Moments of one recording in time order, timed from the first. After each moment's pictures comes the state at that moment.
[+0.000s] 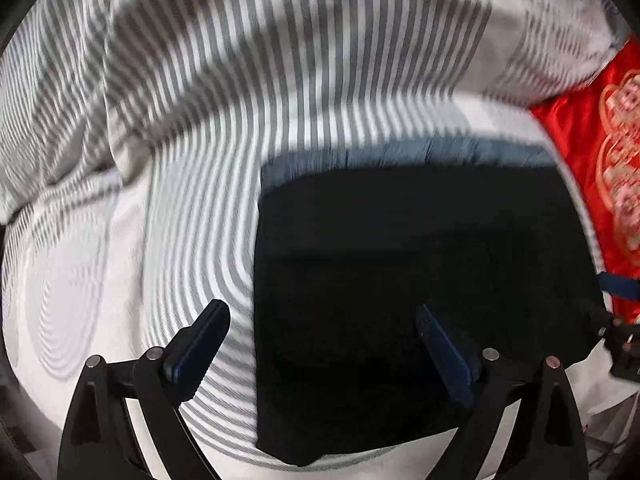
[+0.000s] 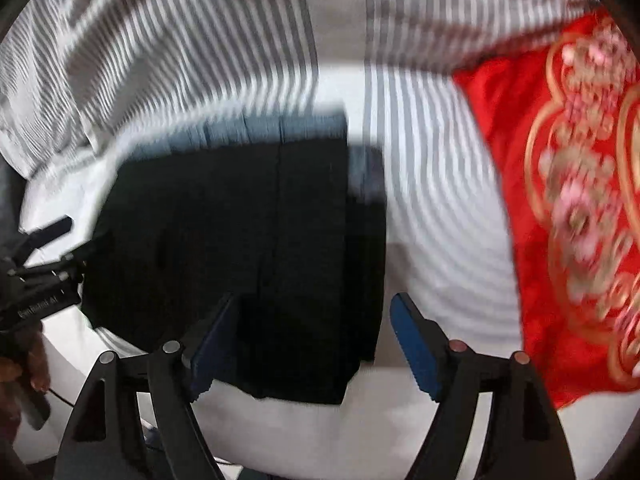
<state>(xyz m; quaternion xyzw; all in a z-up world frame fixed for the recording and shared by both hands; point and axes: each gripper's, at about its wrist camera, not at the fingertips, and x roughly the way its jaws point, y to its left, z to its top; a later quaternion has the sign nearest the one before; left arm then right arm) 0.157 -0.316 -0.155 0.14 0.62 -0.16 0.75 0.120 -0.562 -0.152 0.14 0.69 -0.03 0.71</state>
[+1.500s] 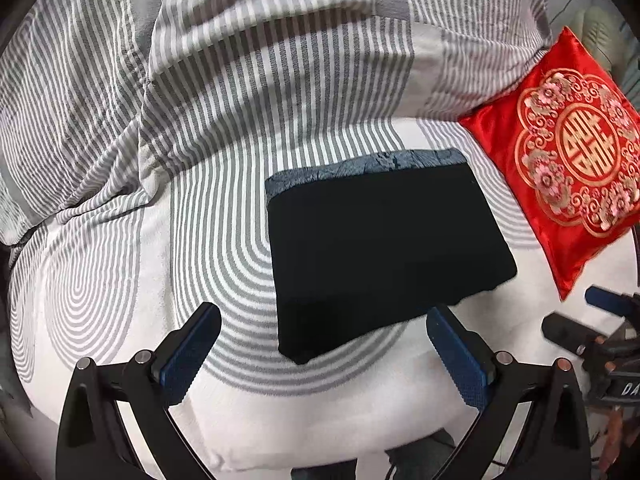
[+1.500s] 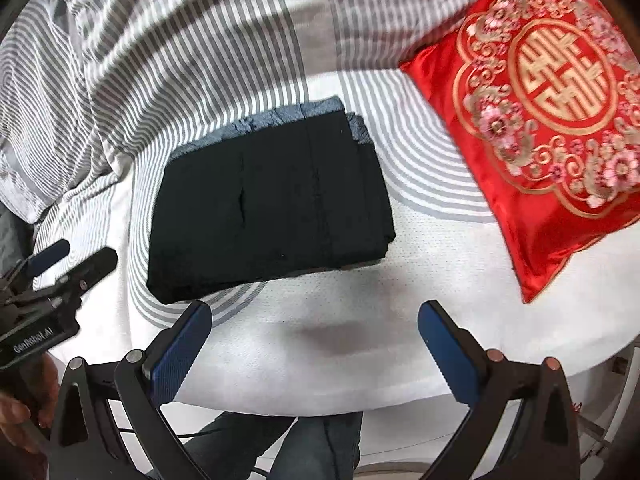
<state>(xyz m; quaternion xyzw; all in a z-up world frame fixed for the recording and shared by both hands) 0.123 -0.286 -0.025 0.14 0.59 -0.24 0.76 0.069 -0.514 -0.025 0.19 0.65 -0.13 0.72</state>
